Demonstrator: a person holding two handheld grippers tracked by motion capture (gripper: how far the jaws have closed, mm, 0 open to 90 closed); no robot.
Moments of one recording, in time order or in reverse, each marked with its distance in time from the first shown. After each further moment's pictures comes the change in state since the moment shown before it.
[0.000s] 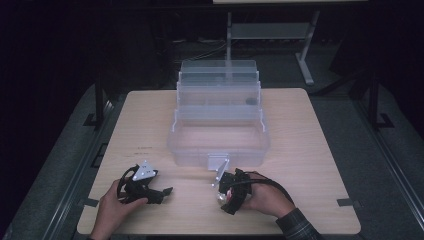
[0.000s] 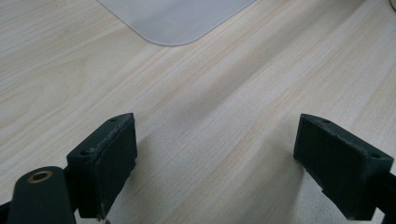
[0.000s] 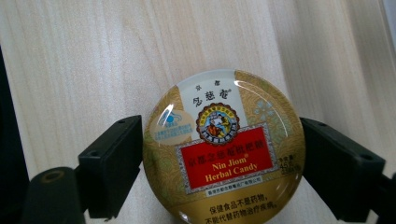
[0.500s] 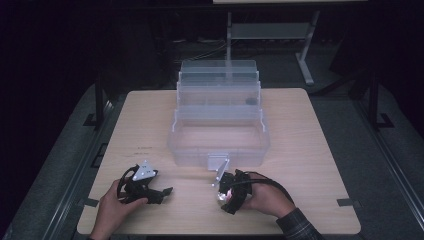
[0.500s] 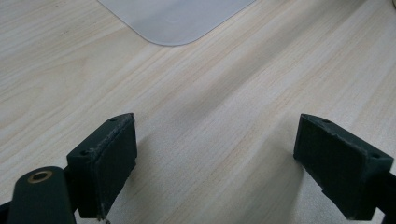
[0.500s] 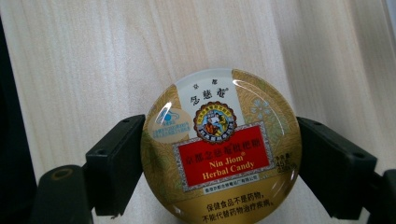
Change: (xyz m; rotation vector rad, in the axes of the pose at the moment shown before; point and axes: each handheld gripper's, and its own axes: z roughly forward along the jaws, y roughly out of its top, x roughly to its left) left arm 0.000 0.000 0.000 0.000 0.000 0.000; right arm 0.000 0.000 -0.001 0.004 0.008 0.002
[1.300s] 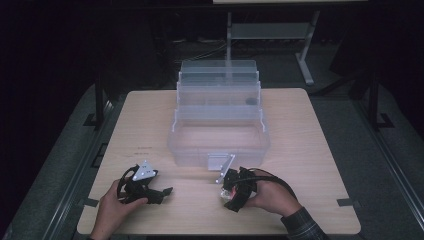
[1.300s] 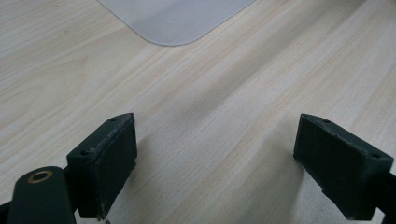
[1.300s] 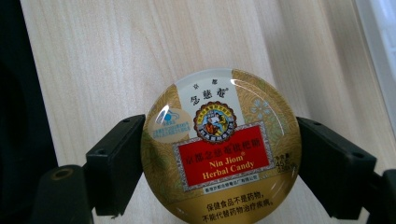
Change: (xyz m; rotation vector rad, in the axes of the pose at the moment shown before) left arm 0.000 0.000 0.000 0.001 0.000 0.000; right arm -0.003 -0.005 -0.019 -0.015 0.008 0.034
